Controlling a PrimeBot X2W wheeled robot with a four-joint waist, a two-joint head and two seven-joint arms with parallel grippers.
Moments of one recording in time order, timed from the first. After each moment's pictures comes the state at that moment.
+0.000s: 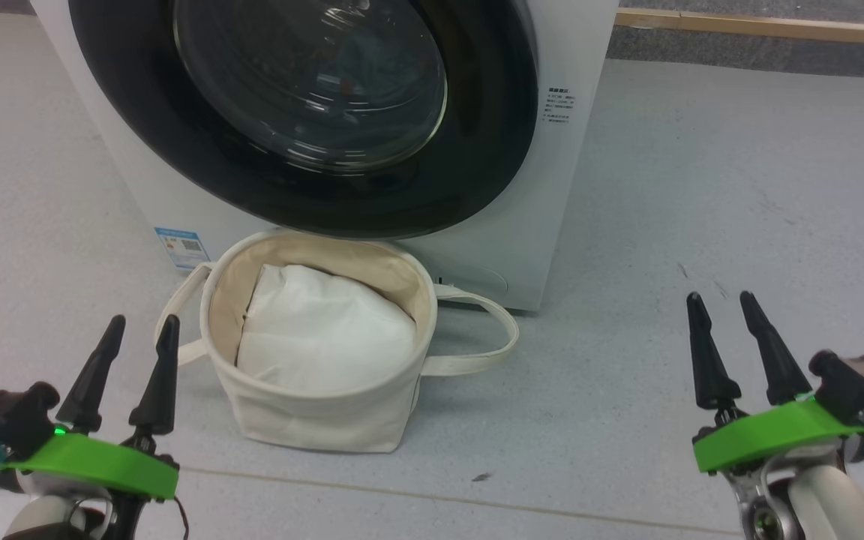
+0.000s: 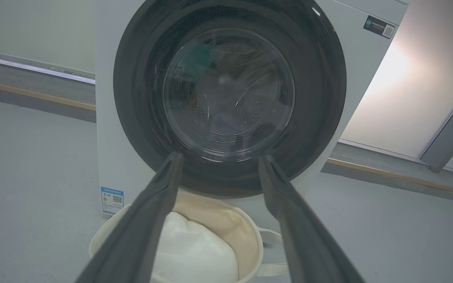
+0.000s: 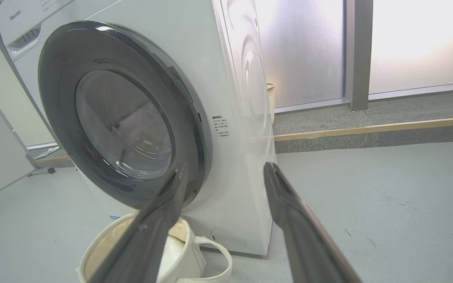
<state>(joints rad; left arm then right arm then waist) -0.24 0.32 -0.12 0.36 -0.55 -0.12 -0.26 -0.17 -0.22 0.18 0.22 0.48 0.13 -0.26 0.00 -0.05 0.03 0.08</state>
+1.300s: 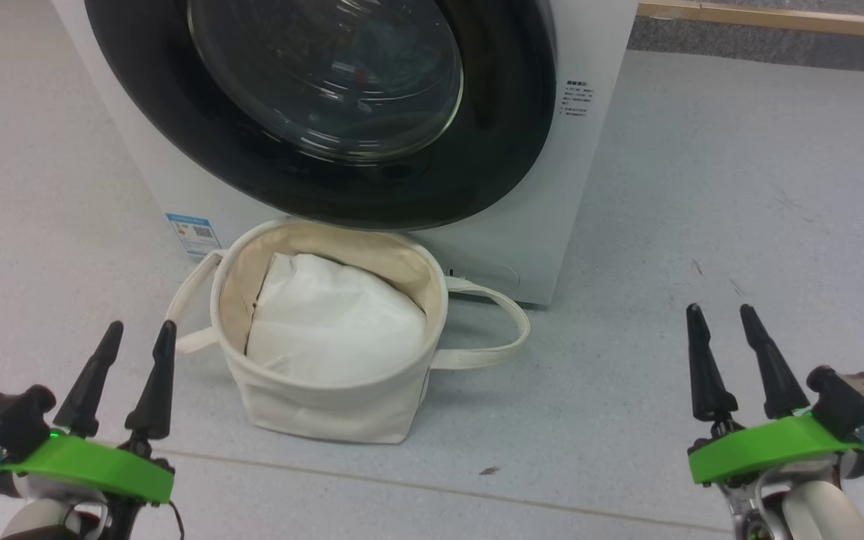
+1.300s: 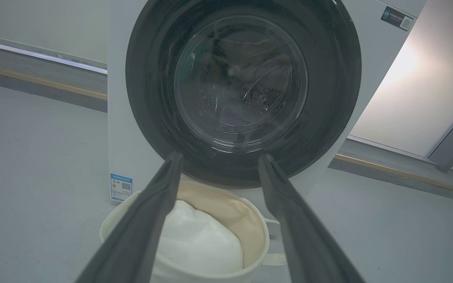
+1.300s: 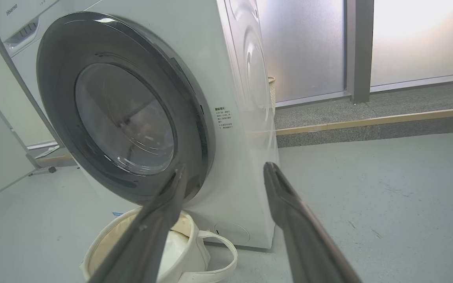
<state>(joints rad) -0.24 0.35 -0.14 0.38 -0.59 -0.12 -0.26 -0.12 -0.17 0.14 0.19 0.43 0.13 -0.26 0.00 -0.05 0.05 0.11</state>
